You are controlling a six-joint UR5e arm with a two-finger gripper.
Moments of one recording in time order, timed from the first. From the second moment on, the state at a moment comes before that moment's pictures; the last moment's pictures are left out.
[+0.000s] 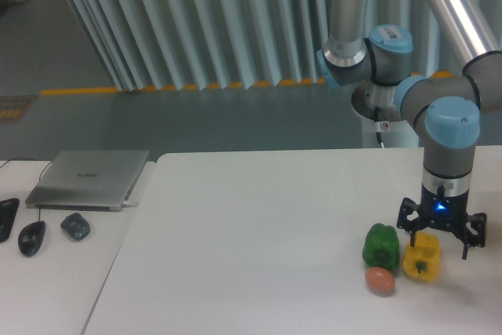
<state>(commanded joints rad) 2.43 -1.97 -1.59 -1.05 1.51 0.60</state>
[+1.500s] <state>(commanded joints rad) 2.42 -1.99 -1.58 -1.07 1.50 0.60</state>
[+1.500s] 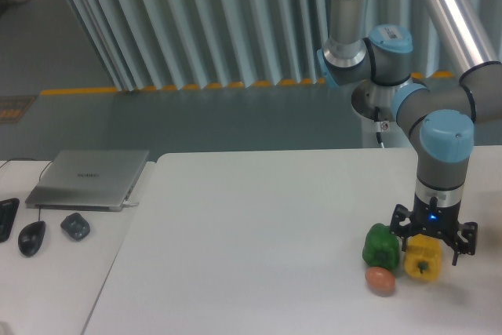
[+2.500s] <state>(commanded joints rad) 2.41 -2.00 -1.60 -1.07 1.54 0.61</state>
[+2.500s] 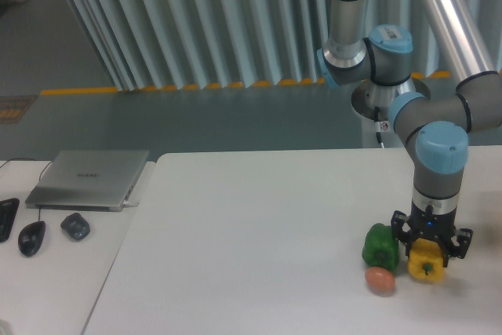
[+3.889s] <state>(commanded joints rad) 2.57 -1.92 -1.43 -1.14 1.55 1.63</state>
